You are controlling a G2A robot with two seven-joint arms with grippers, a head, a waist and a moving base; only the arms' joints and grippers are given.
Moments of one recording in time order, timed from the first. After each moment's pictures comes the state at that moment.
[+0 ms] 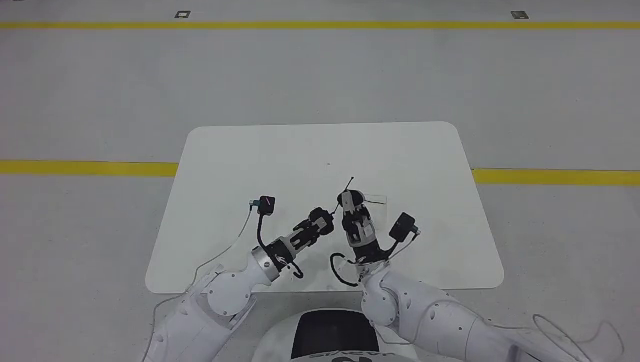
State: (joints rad) left arm 1.62 -1.10 -1.00 -1.67 0.05 -0.34 -0.22; right arm -1.18 -1.25 0.26 -1.13 -0.41 -0.34 -1.23
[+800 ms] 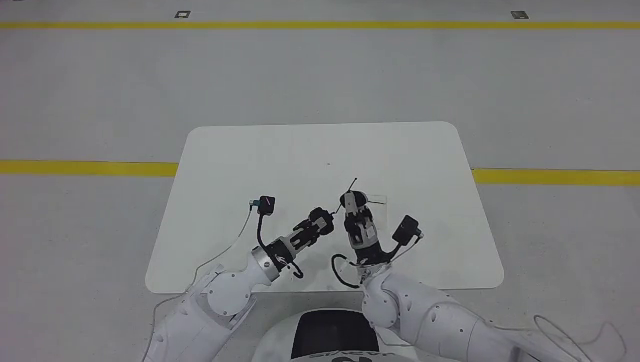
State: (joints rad) left arm 1.62 -1.10 -1.00 -1.67 0.05 -0.34 -0.22; right arm -1.18 -1.24 0.25 -1.15 -0.42 -0.34 -1.26
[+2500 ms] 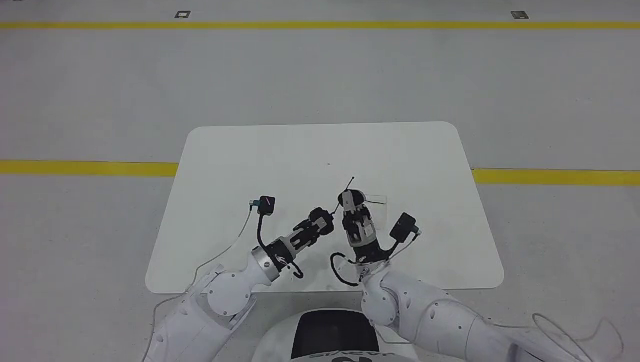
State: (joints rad) left arm 1.62 -1.10 -1.00 -1.67 0.05 -0.34 -0.22; right arm -1.17 -1.25 0.24 -1.13 -0.40 -0.34 -1.24
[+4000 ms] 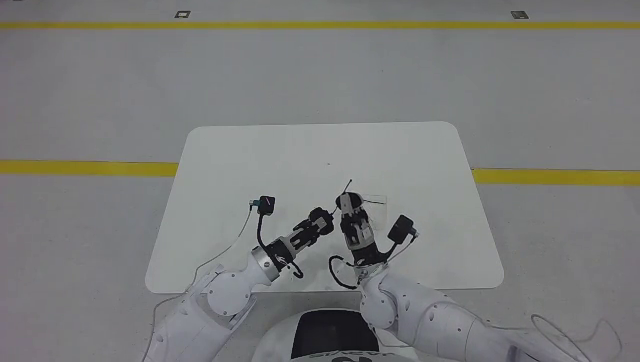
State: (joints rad) left arm 1.62 -1.10 -1.00 -1.67 0.05 -0.34 -0.22; right arm -1.17 -1.26 0.23 -1.14 -0.38 -0.34 -1.24
